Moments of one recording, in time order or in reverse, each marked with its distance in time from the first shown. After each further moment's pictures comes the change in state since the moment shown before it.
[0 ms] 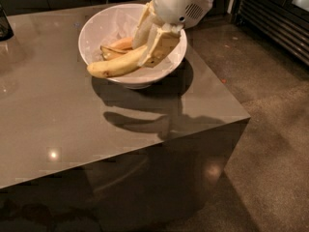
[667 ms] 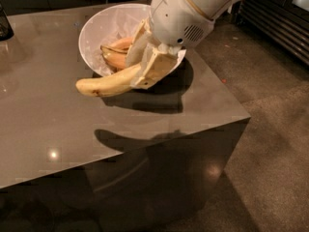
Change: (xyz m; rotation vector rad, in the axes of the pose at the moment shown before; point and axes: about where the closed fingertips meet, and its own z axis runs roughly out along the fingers) arm -0.024 0.048 0.004 0.000 -0.045 0.039
